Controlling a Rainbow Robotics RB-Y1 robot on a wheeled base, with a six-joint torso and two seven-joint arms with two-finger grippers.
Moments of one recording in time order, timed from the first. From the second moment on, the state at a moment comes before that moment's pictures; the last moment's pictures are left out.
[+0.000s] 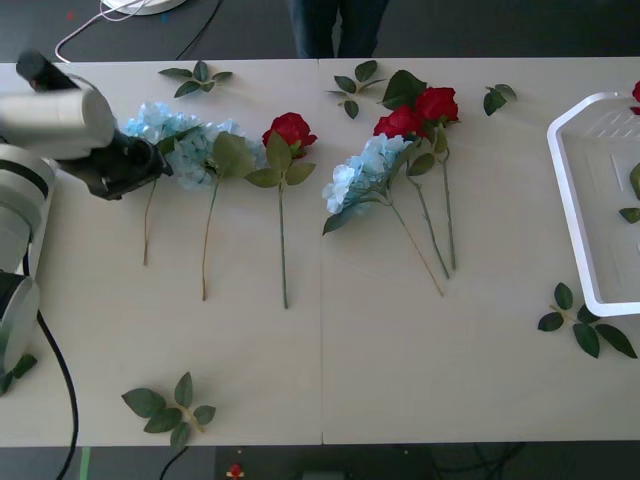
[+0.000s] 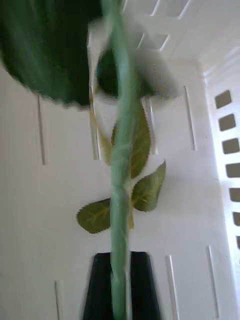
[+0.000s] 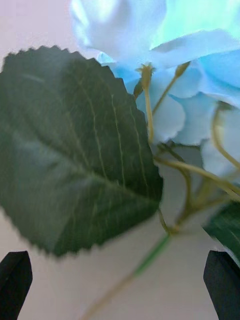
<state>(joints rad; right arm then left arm) -0.37 -1.12 0.36 -1.31 -0.73 0.74 1.21 -0.91 0.47 -0.04 -0.70 0.49 1.05 -1.20</state>
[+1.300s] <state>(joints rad) -0.23 -1.05 0.20 -1.74 -1.06 0.73 1.21 -0.91 0.45 -0.13 -0.63 0.47 0.91 -1.35</state>
